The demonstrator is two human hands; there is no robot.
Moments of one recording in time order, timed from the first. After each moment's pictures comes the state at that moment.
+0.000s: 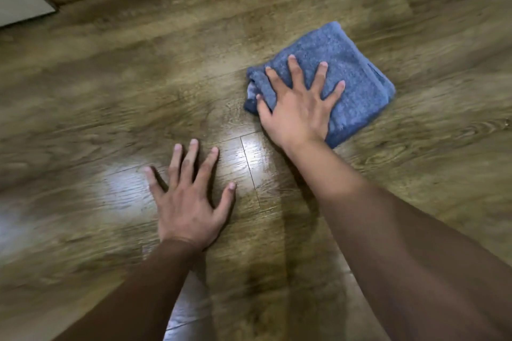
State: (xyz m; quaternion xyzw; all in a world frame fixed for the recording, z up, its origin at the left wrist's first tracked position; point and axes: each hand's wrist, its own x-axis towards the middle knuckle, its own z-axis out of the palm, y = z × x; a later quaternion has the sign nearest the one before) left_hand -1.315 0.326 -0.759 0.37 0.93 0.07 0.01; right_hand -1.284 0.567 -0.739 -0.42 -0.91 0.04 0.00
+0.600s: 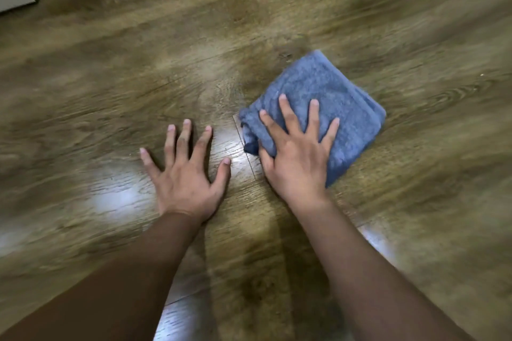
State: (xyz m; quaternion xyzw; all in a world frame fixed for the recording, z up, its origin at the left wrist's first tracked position) left_hand -1.316 0.327 -0.759 0.36 0.93 0.07 0.05; right_hand -1.190 0.479 -0.732 -0.39 -0.92 0.05 0.01
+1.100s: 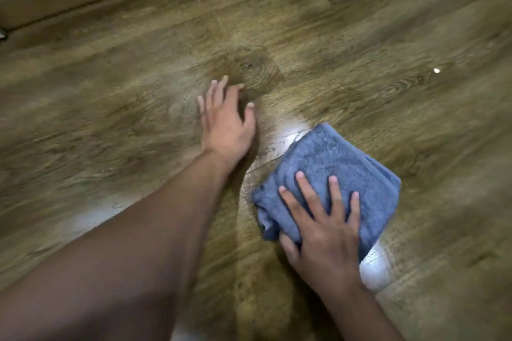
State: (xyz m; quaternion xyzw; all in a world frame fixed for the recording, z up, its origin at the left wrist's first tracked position) left_hand -1.294 0.474 -0.727 0.40 0.87 0.25 0.12; right_hand -1.046 0.416 -0.738 -0.41 -0.91 0.03 0.04
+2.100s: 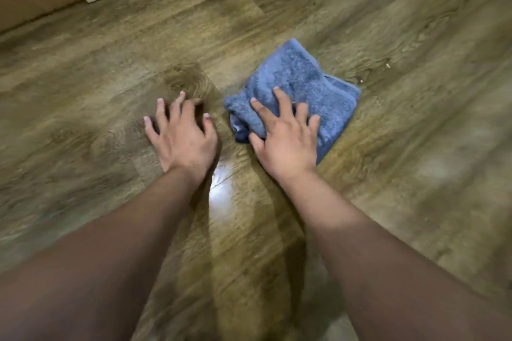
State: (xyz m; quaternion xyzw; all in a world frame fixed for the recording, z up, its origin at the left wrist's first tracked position) left_hand -1.263 0.527 -0.751 0.39 0.90 0.20 0.05; right_hand -1.105 0.594 -0.735 -0.52 -0.85 0.01 0.05
